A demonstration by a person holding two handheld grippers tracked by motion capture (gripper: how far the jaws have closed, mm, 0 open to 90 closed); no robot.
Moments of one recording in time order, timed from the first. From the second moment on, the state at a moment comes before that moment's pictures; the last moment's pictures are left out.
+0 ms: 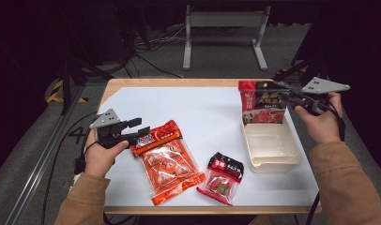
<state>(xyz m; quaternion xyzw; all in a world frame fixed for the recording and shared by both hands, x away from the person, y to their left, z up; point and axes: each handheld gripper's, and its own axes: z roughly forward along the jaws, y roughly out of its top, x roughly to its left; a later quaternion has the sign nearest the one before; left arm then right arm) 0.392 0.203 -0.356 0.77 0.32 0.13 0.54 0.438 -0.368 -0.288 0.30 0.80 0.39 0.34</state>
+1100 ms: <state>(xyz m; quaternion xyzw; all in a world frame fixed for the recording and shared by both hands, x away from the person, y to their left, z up) 0.395 0.206 -0.361 0.77 0.32 0.13 0.54 0.436 -0.389 -0.313 0.42 0.75 0.41 0.32</state>
